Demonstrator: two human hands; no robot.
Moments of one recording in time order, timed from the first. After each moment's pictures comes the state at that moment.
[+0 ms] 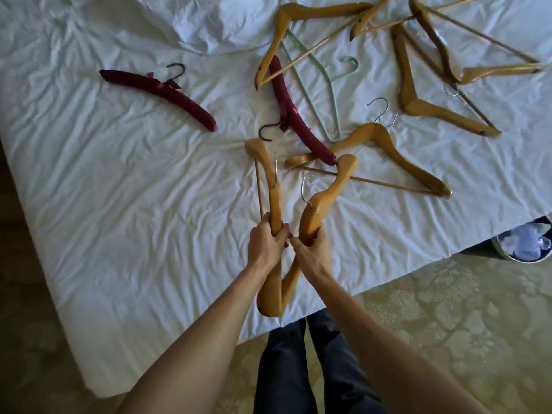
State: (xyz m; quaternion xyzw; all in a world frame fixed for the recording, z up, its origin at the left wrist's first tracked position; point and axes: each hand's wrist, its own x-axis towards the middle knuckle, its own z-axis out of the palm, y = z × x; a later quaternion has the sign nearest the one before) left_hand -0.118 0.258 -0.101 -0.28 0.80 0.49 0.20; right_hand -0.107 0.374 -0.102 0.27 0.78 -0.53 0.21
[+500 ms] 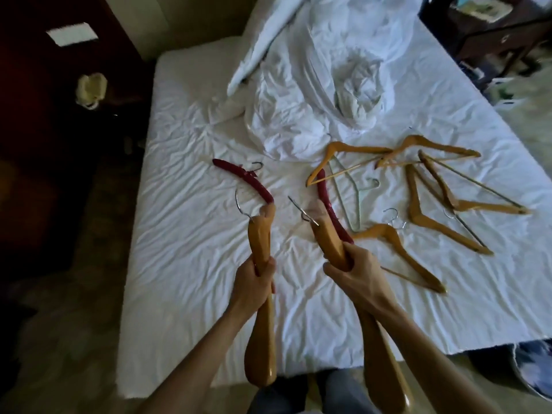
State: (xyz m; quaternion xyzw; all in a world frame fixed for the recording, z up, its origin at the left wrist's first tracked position) left_hand -0.064 0.218 0.133 -0.32 0.78 0.53 0.04; right_hand -0.151 0.422 0.178 -0.08 0.87 -0.44 0.20
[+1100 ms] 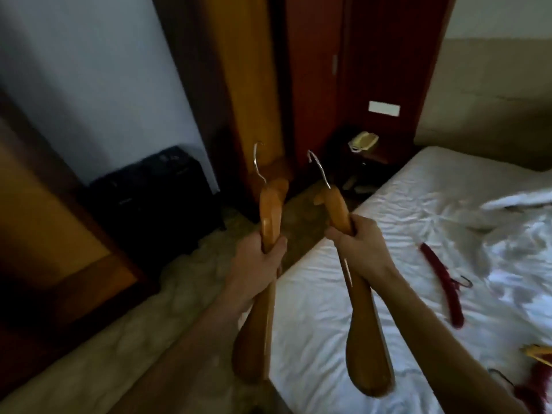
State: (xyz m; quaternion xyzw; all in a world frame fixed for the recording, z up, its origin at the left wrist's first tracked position) left_hand 0.231 0.080 0.351 -0.56 0.65 0.39 -0.33; right_hand 0.034 0.113 0.358 -0.50 0.66 -0.48 0.29
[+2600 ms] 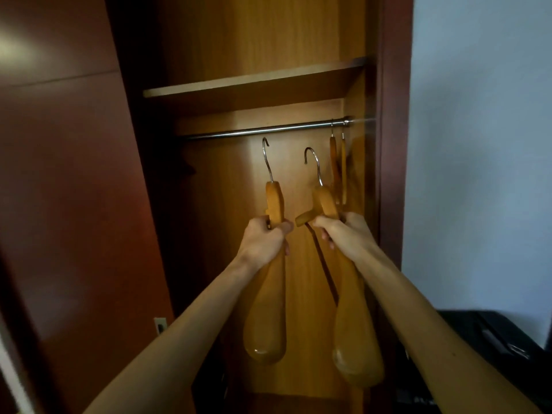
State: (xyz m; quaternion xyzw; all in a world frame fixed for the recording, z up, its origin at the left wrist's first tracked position) left_hand 1.163 -0.493 0.576 -0.69 0.45 0.11 -0.55; right_hand 1.024 -0.588 0.571 -0.71 0.31 -0.42 0.47
